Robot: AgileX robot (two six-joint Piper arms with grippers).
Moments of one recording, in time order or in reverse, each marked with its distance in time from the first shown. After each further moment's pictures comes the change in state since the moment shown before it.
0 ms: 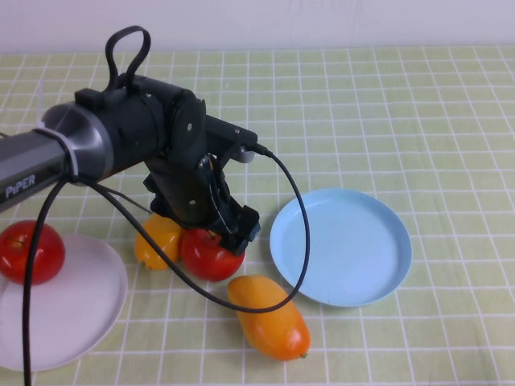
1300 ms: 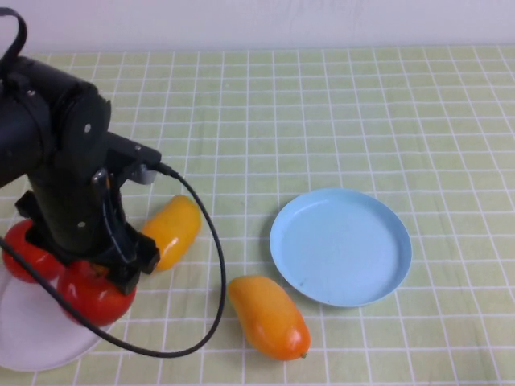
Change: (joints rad) right arm 0.000 0.000 0.000 0.000 0.000 0.000; left arm 0.097 -0.284 0.188 0.166 0.289 -0.105
